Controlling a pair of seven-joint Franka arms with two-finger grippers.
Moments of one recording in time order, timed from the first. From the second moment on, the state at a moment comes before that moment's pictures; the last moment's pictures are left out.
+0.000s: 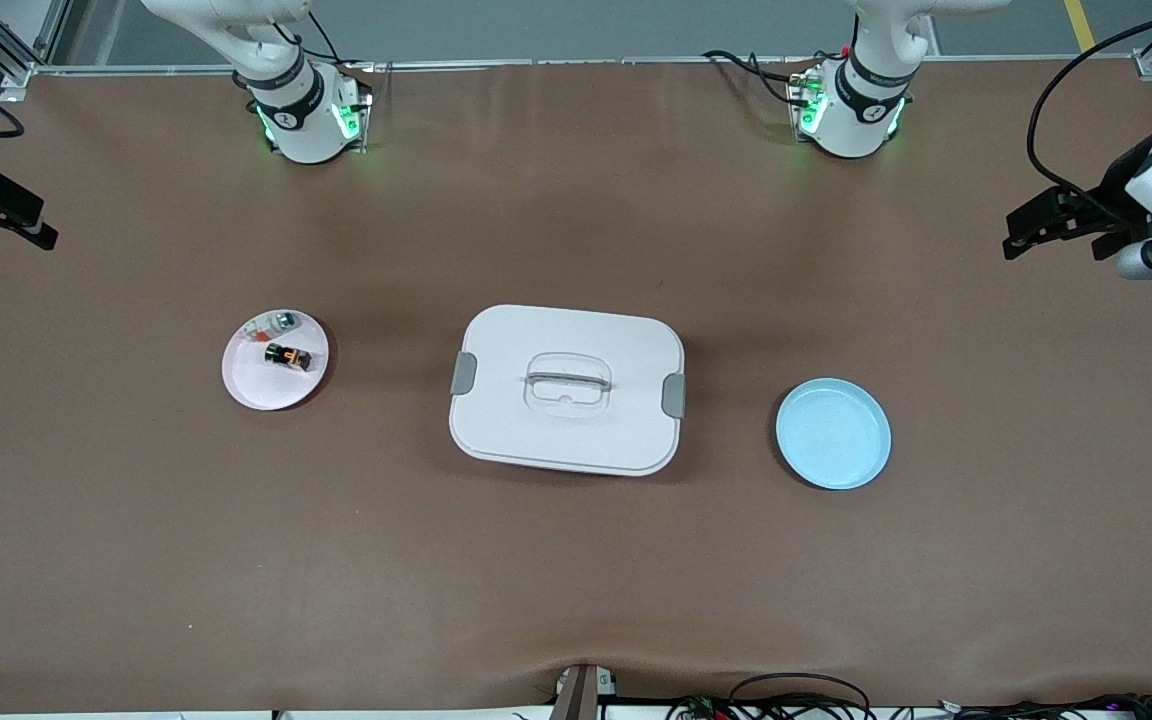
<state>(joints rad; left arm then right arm) -0.06 -0.03 0.00 -1.61 -0.02 1.53 -0.05 -0.05 -0.02 -0.01 -1.48 0.03 1.47 -0.02</state>
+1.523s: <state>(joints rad) -0.06 -0.03 0.00 -1.61 -0.02 1.52 -0.04 -0.05 0.09 -0.01 -1.49 0.03 1.46 -0.02</state>
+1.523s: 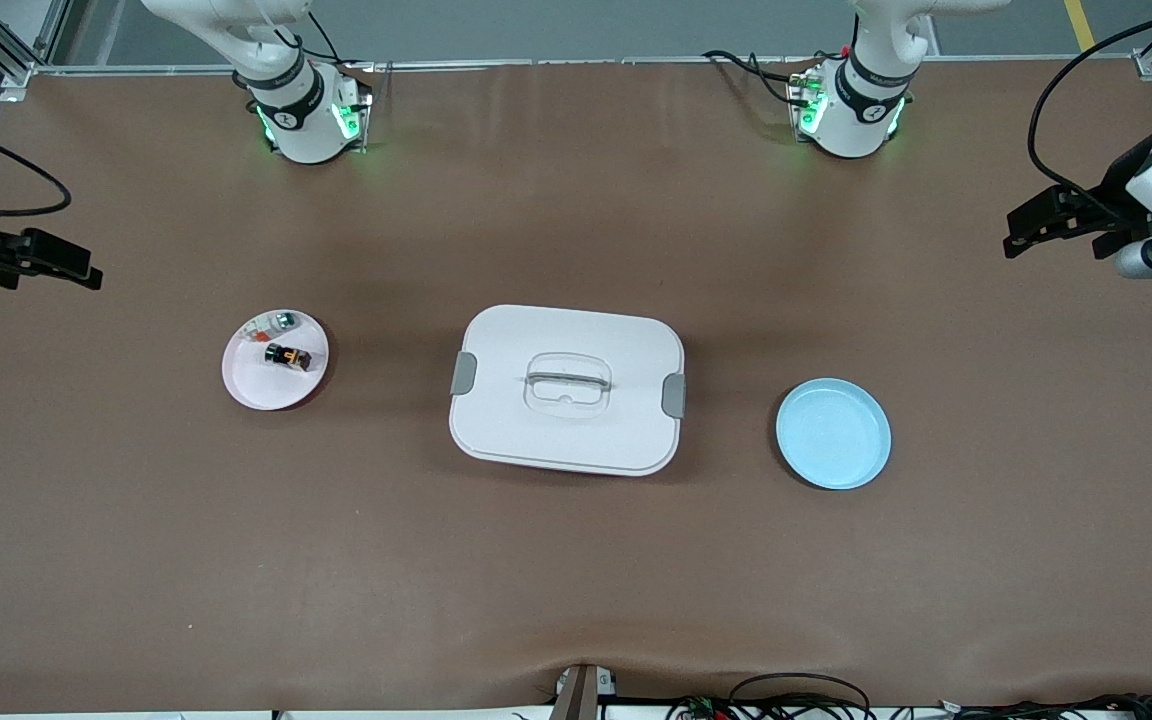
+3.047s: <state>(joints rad) -0.06 -0.03 0.00 -1.61 -0.02 1.51 -0.04 -0.07 0.20 -0.02 -1.83 0.02 1.87 0.01</state>
